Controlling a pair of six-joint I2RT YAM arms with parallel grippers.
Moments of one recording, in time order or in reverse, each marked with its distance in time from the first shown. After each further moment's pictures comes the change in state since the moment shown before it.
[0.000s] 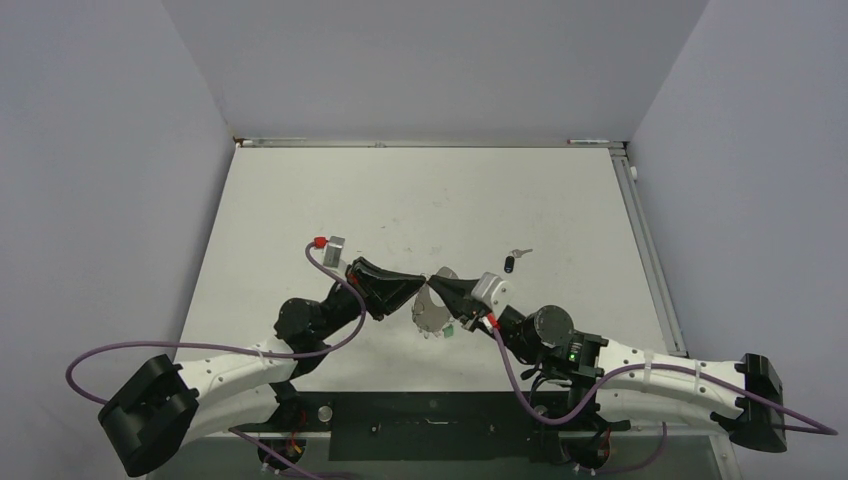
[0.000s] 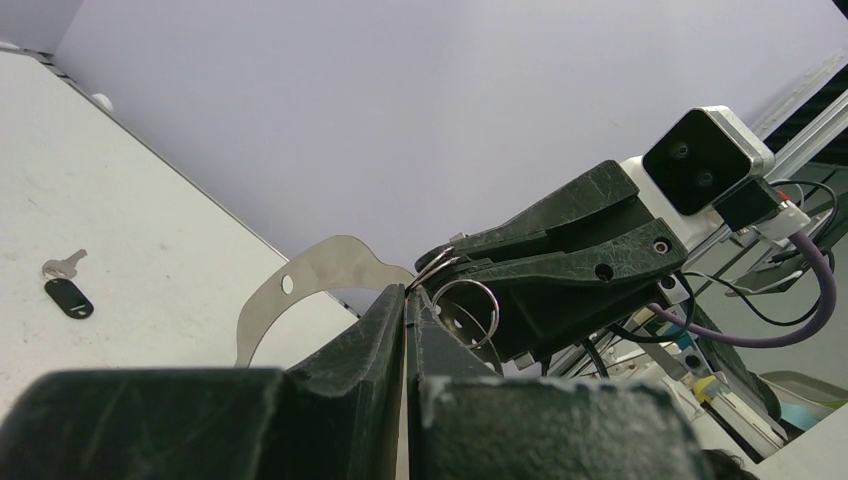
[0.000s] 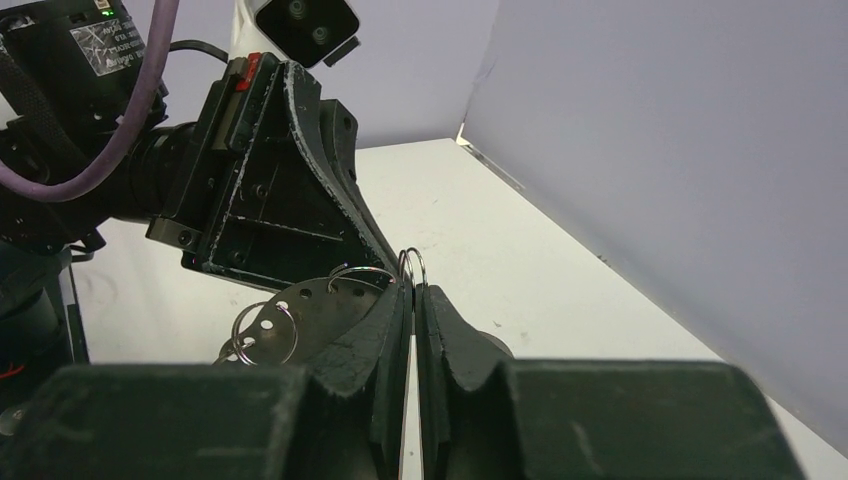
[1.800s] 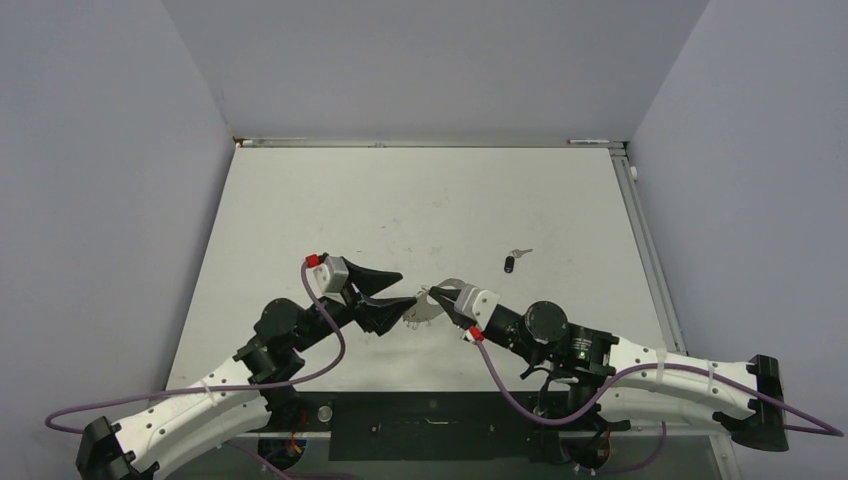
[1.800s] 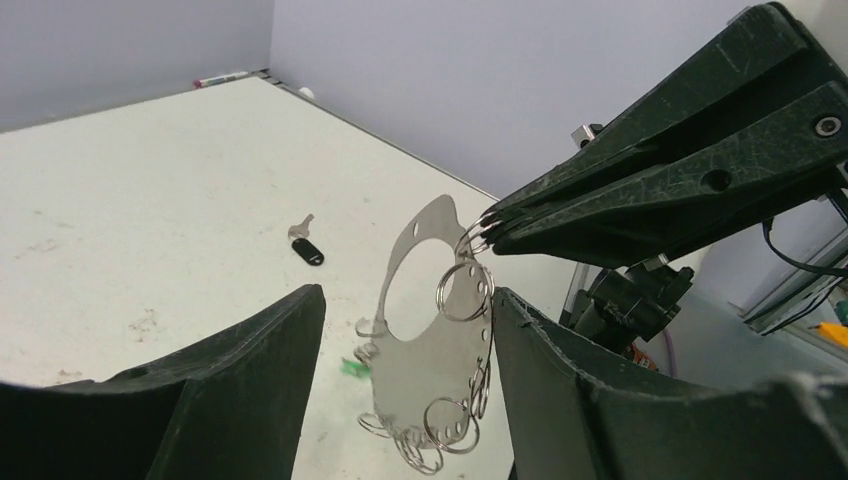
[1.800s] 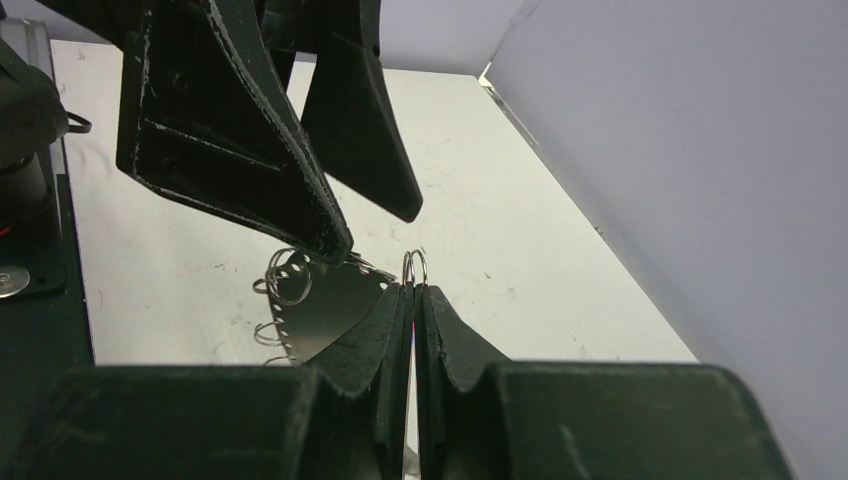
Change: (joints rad) left arm -0.033 -0.410 0.051 -0.702 -0.078 0.549; right arm 0.025 -0.026 0.080 -0.288 -0.048 -0.111
